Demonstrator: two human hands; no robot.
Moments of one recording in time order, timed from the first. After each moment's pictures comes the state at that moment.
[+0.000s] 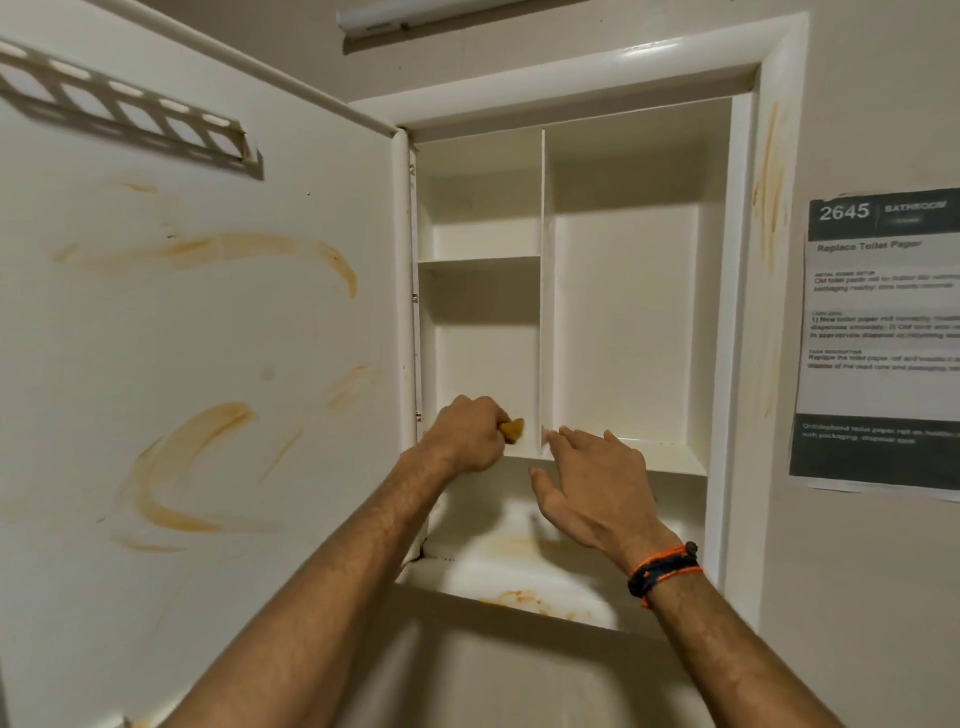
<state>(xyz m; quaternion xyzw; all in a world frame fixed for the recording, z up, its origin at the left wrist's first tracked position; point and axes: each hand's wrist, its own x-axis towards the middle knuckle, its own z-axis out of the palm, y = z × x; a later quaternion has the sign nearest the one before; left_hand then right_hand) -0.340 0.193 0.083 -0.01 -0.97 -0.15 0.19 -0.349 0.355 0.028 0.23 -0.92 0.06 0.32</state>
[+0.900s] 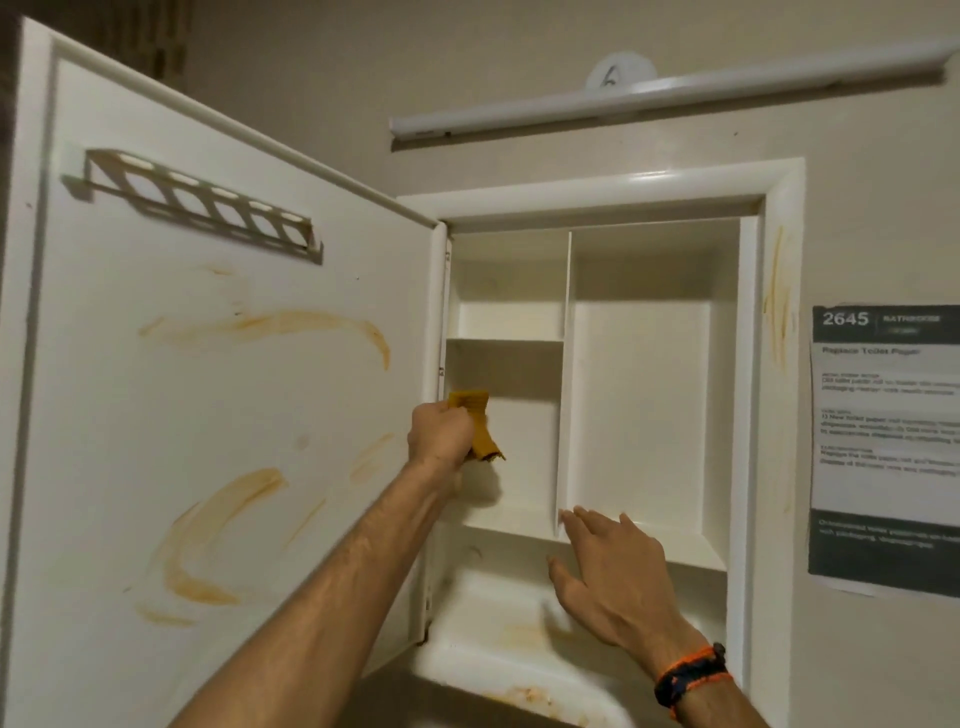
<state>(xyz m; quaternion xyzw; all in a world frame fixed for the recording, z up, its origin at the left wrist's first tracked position) -0.331 0.174 0.131 0.08 -0.61 -0.72 0.33 -0.343 0.357 0.027 0.25 -0.91 0.08 0.32</state>
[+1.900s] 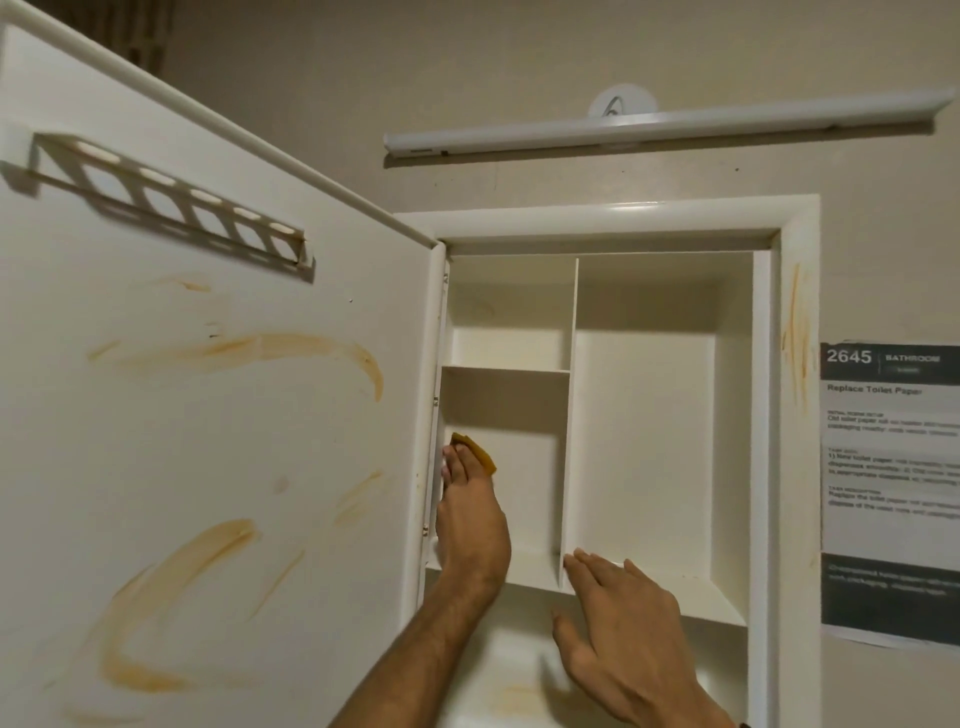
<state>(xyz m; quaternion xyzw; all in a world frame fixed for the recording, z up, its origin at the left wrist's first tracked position) -0.397 0.191 0.076 0.13 -0.85 -0.24 0.44 -0.351 0.352 0.025 0.22 -0.91 0.06 0.34</state>
